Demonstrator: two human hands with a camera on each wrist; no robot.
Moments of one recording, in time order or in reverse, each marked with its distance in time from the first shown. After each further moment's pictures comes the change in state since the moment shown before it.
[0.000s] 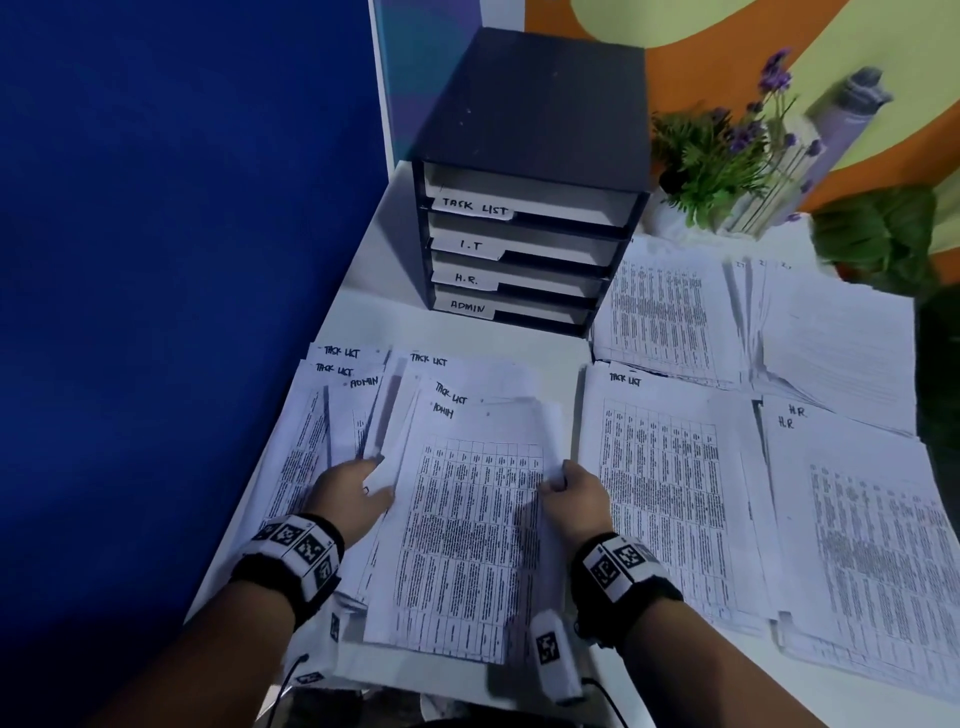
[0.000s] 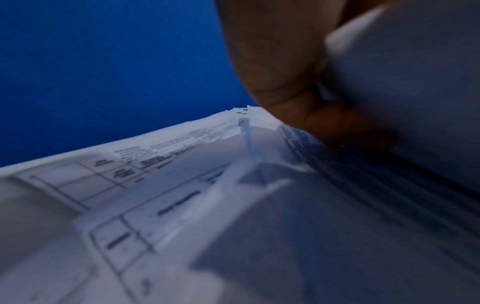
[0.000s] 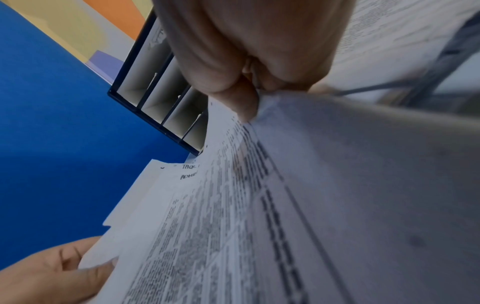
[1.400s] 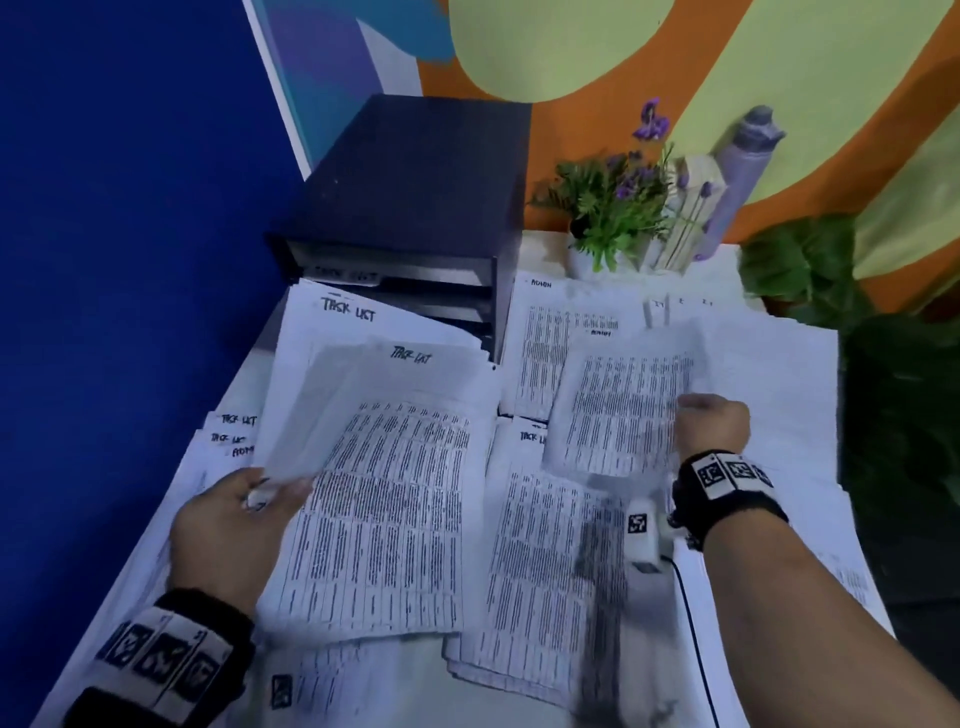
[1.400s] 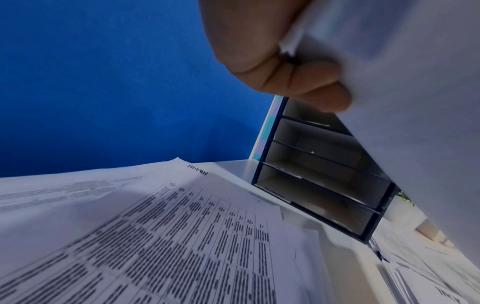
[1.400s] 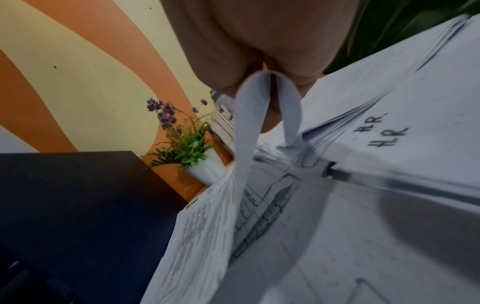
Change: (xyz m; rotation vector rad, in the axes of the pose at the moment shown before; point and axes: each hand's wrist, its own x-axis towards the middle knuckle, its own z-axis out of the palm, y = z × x) left_hand -0.038 0.153 -0.004 -0.437 0.565 0.027; right_hand 0.177 0.089 -0.244 0.202 0.548 0.169
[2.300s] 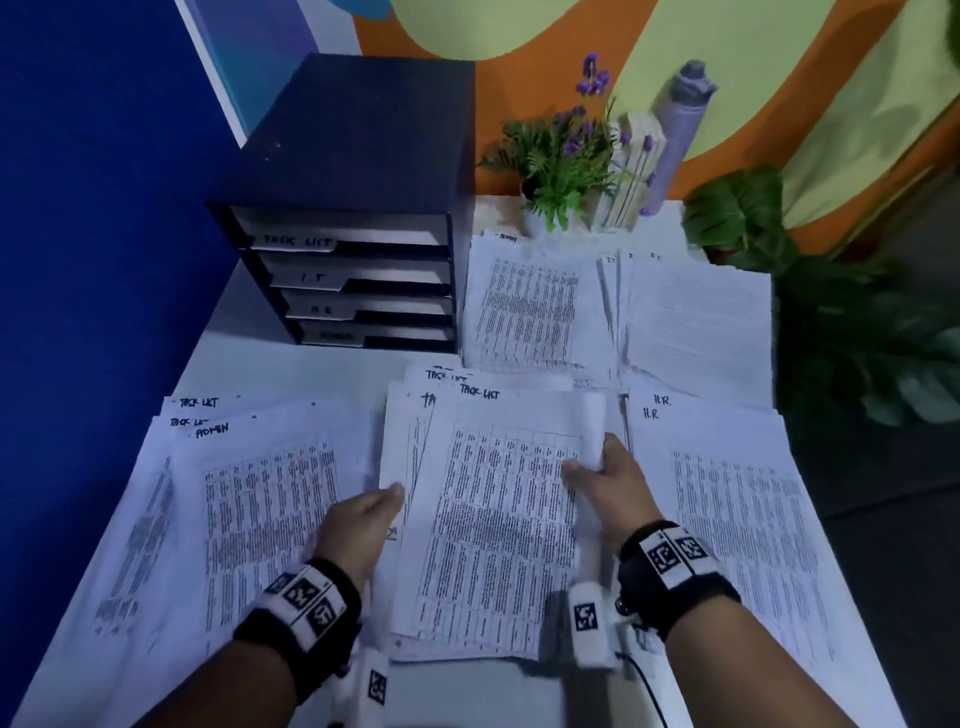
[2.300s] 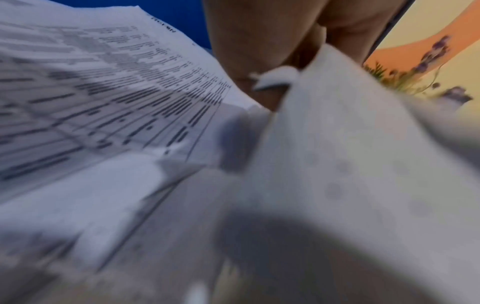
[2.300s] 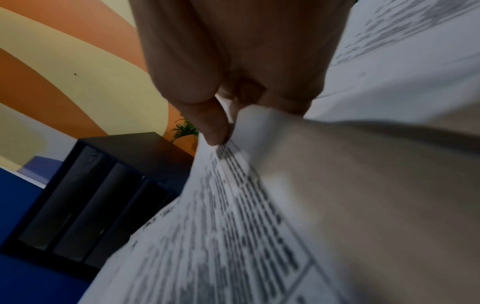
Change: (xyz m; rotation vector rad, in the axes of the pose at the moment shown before) left_hand -0.043 -0.058 0.095 -0.189 -0.486 -0.351; right_hand -0.148 0.047 -0.014 0.321 -0.513 0.096
